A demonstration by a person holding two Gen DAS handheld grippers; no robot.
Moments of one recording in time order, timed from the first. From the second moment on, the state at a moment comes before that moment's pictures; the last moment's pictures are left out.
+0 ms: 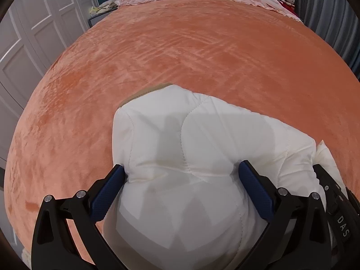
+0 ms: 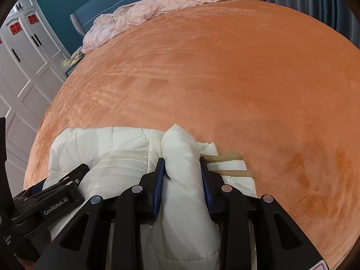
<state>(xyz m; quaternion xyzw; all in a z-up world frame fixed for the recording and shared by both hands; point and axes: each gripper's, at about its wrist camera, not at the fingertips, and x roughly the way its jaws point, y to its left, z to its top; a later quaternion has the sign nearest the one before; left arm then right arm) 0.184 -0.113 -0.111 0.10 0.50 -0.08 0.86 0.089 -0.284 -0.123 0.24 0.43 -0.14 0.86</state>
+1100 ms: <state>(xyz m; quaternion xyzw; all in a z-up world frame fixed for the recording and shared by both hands) 0.138 -0.068 -0.065 0.05 0.51 -0.13 0.85 0.003 -0.309 -0.065 0.31 0.40 -0.13 0.86</state>
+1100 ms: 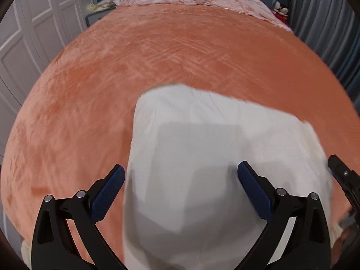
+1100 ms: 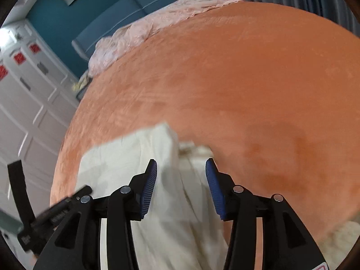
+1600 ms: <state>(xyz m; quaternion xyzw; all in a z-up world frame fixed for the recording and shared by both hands) 0.085 0.034 -0.111 -0.19 0.58 -0.21 0.76 -0.069 -0.296 -0.125 0.42 0.44 -0.04 0.79</state>
